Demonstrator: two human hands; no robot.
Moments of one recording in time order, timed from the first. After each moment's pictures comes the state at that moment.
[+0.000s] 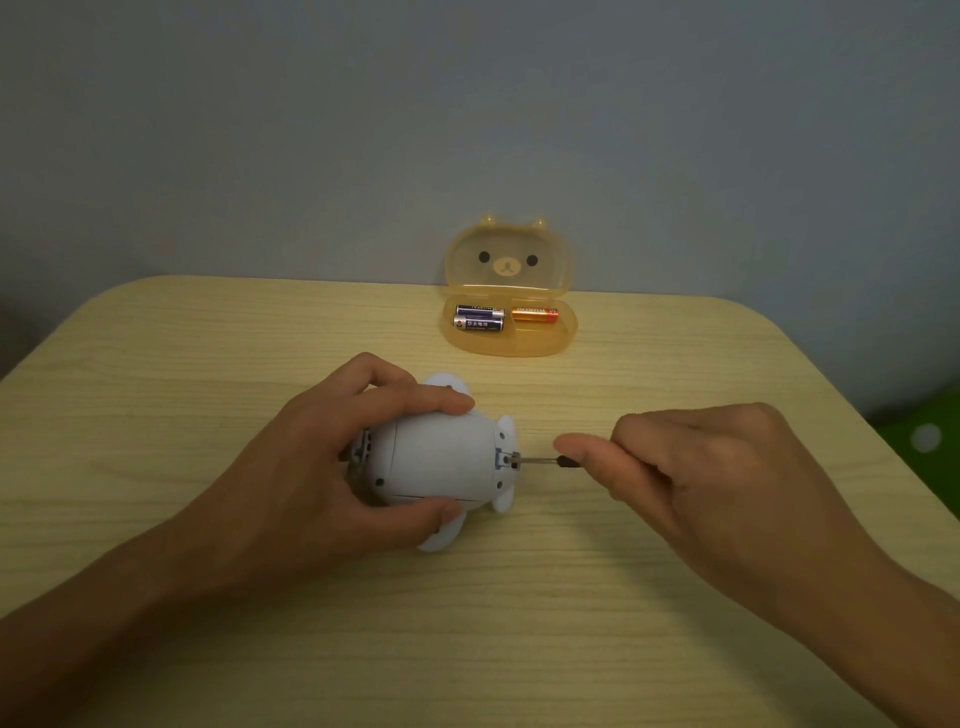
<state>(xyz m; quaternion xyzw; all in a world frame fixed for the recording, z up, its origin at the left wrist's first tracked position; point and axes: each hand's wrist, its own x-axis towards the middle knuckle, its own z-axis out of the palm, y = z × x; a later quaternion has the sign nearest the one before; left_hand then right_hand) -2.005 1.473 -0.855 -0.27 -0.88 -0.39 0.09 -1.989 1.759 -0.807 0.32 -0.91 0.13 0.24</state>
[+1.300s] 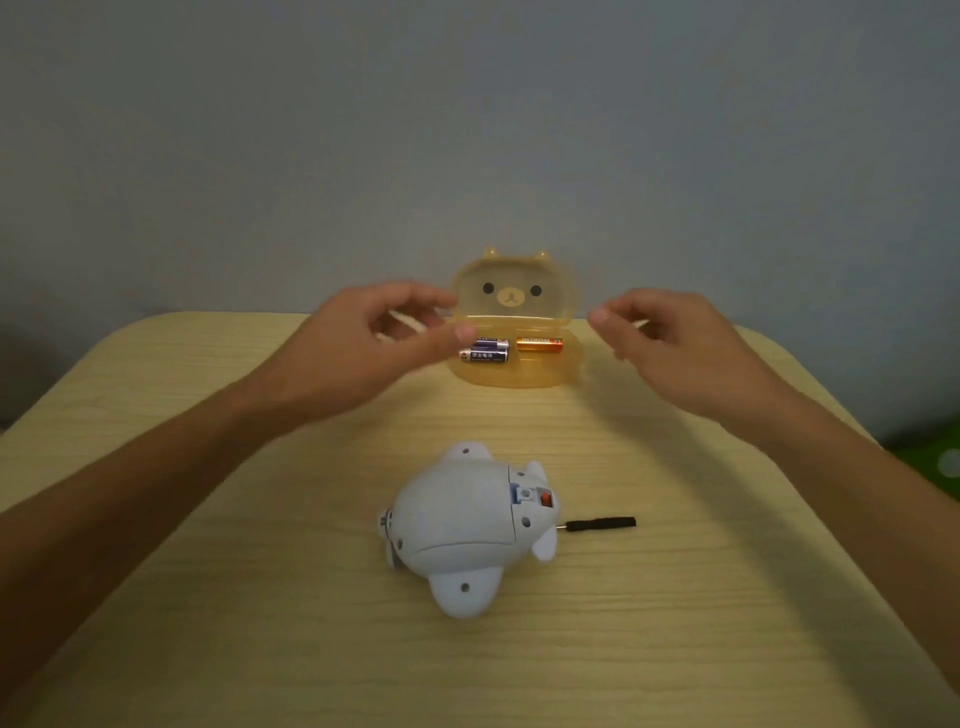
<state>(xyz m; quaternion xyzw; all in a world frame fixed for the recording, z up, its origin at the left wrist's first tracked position) -2.099 1.484 -0.815 -0.16 -0.86 -0.47 0.04 -2.114 1.782 -0.806 0.09 -0.91 0.39 0.07</state>
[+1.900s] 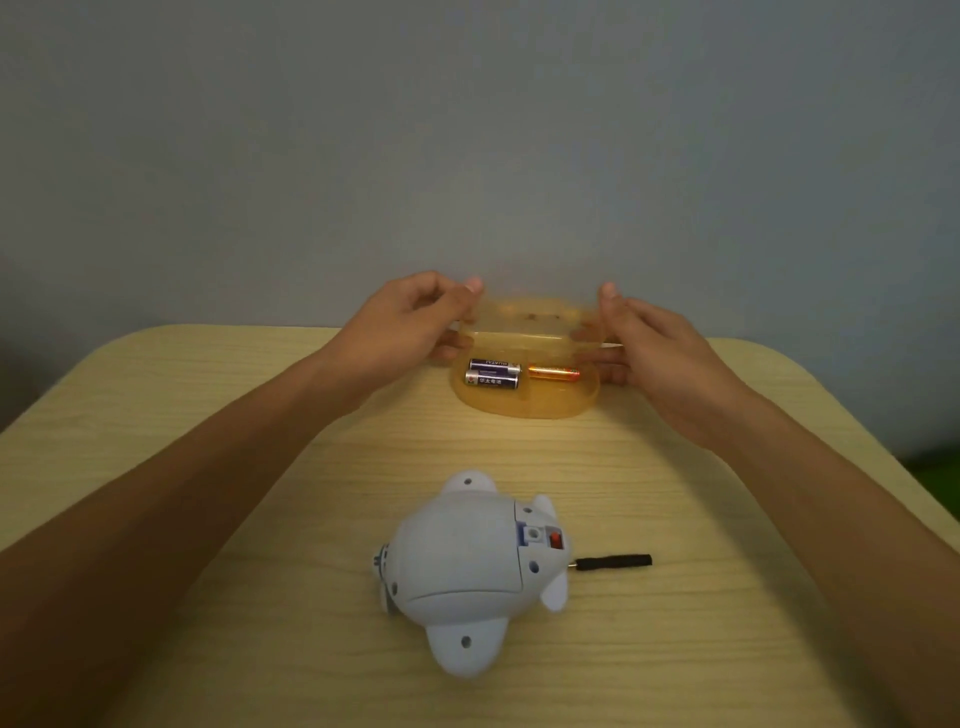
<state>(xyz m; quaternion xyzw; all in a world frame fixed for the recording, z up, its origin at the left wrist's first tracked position) -2.164 1.514 -0.830 -0.05 -0.79 -0.61 -0.01 -2.157 1.772 -0.833 0.01 -0.82 0.58 0.00</state>
